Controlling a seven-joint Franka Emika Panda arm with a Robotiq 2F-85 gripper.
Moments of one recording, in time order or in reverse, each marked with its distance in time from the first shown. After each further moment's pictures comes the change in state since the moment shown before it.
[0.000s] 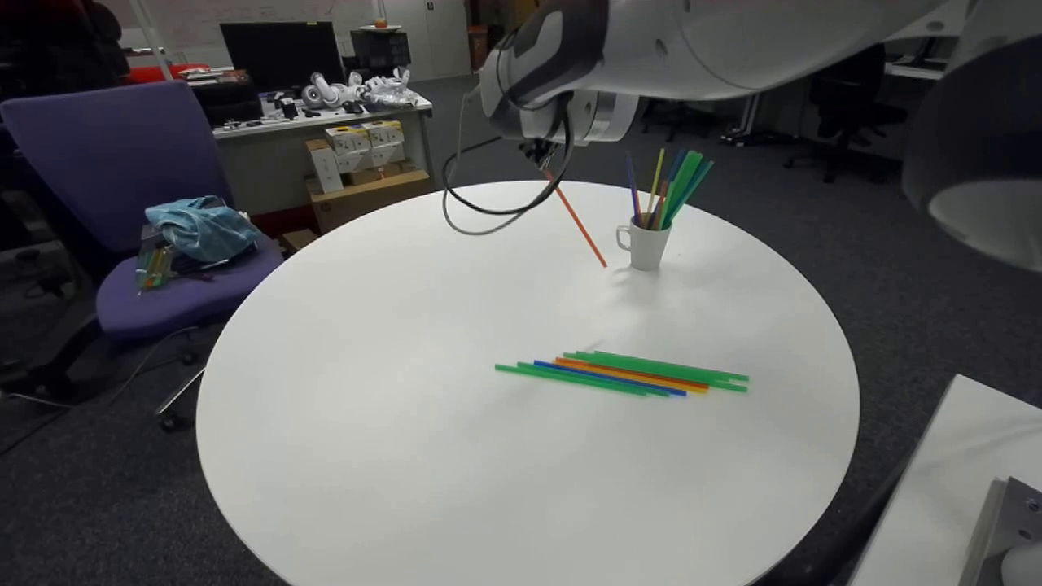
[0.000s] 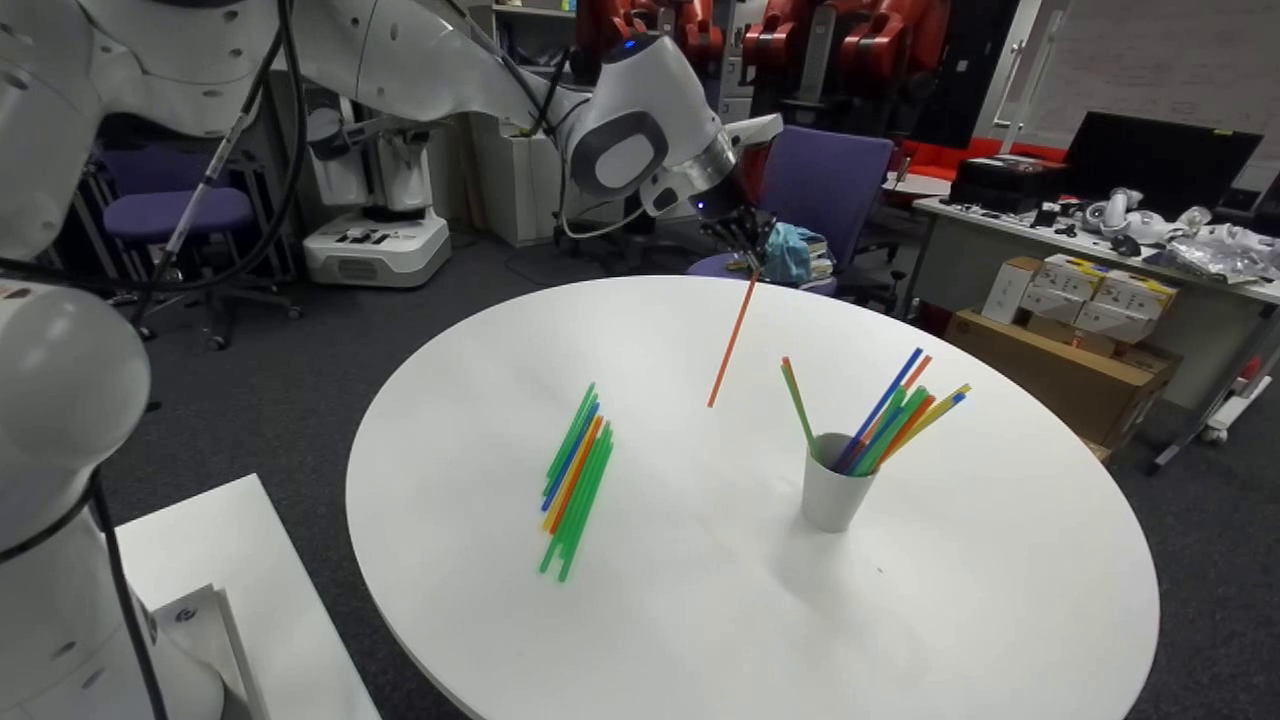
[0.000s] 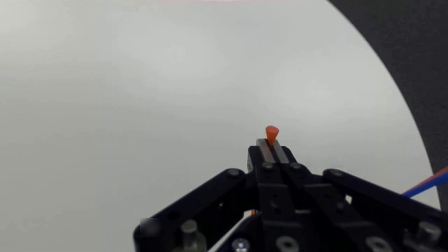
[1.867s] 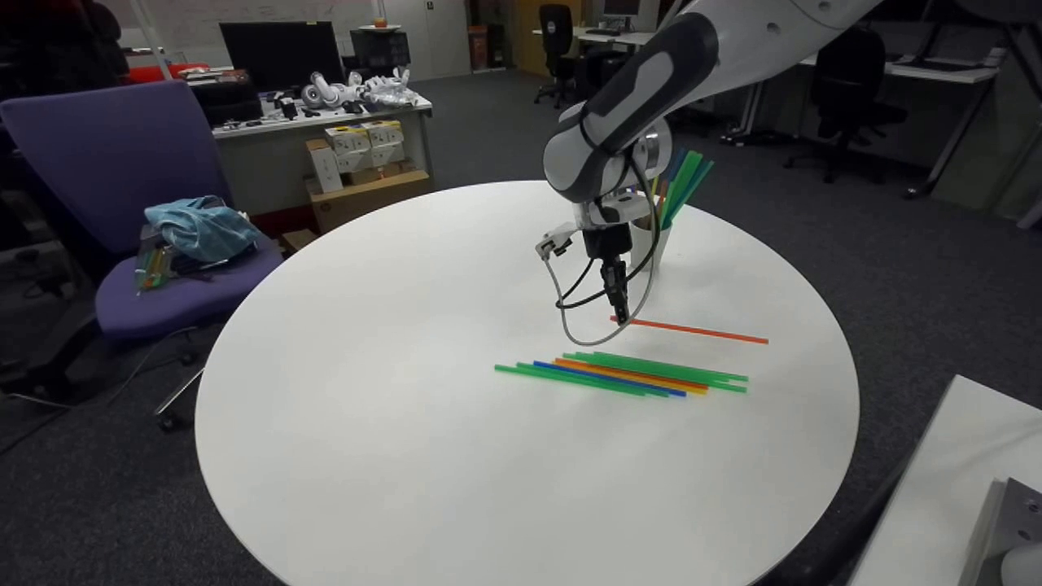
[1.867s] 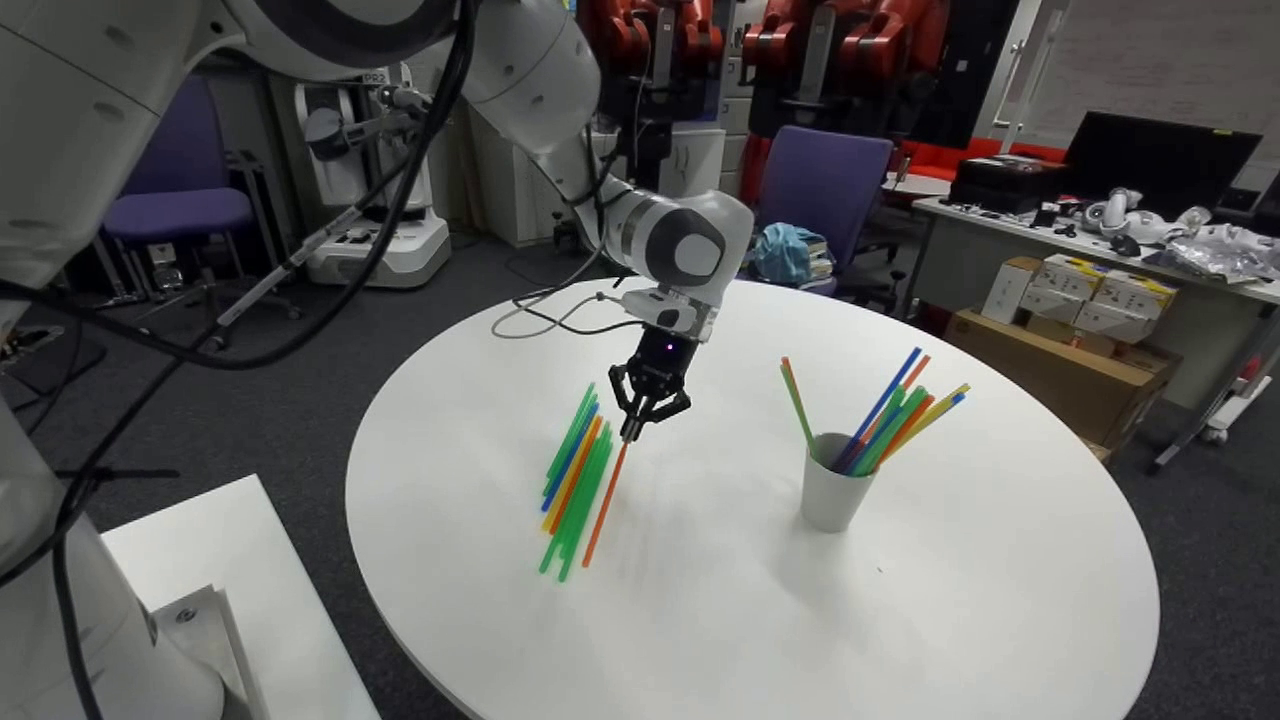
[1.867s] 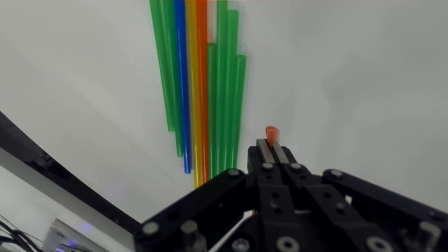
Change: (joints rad) arm -0.885 -0.237 1.018 0.037 -0.913 -0.701 -0.146
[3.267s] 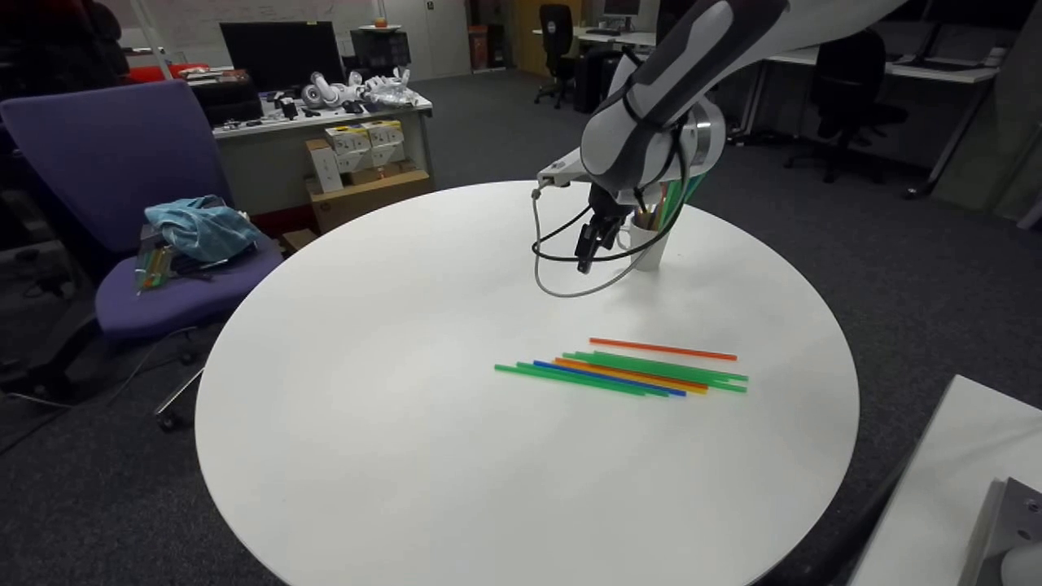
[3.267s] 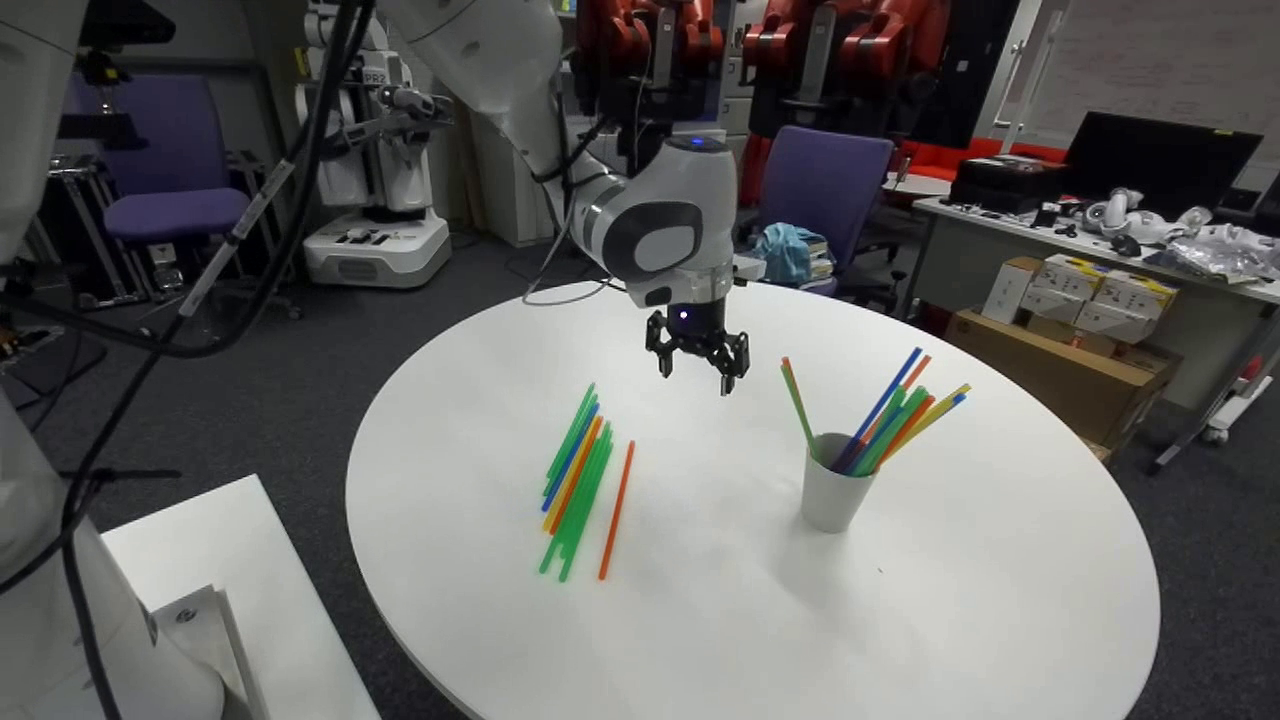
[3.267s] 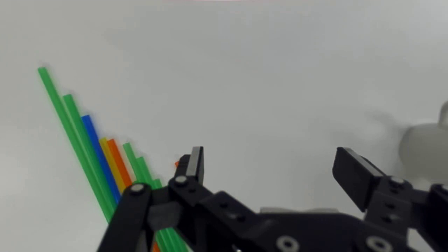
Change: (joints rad) arm 0.033 -0.207 -0.044 -0.296 0.096 0.703 0.279
